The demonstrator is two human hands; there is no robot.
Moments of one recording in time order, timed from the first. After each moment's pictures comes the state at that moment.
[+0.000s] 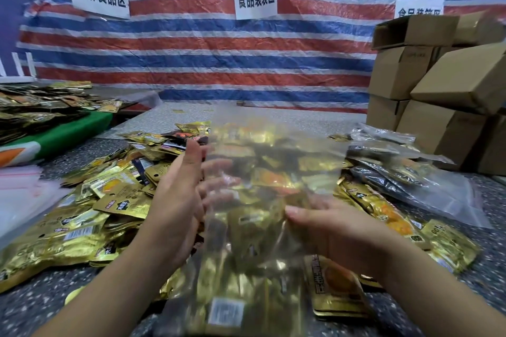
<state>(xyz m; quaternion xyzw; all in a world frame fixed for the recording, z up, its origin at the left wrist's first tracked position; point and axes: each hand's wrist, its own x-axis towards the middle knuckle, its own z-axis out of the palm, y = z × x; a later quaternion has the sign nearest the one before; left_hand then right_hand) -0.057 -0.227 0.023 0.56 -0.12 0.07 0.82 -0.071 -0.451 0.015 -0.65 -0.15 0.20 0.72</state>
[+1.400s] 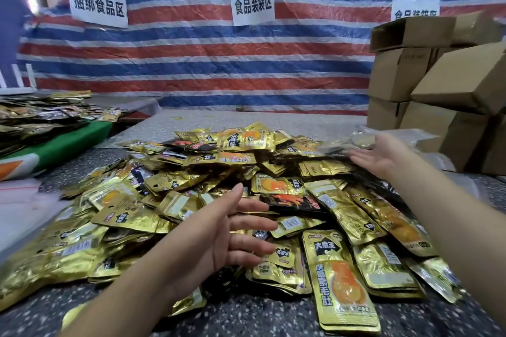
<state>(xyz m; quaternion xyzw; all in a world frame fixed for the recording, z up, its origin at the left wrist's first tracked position) -0.058 -0.233 0.014 0.58 -0.13 -0.24 0.77 0.072 -0.559 0.067 -0.52 0.20 -0.13 0.82</state>
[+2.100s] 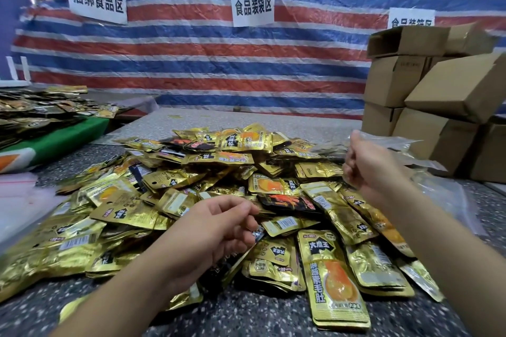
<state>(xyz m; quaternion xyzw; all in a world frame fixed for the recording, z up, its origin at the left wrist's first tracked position) -0.060 -0.232 0.008 0.61 -0.13 -0.15 0.77 0.011 -0.508 0.061 -0.65 0.11 -0.15 0.74</state>
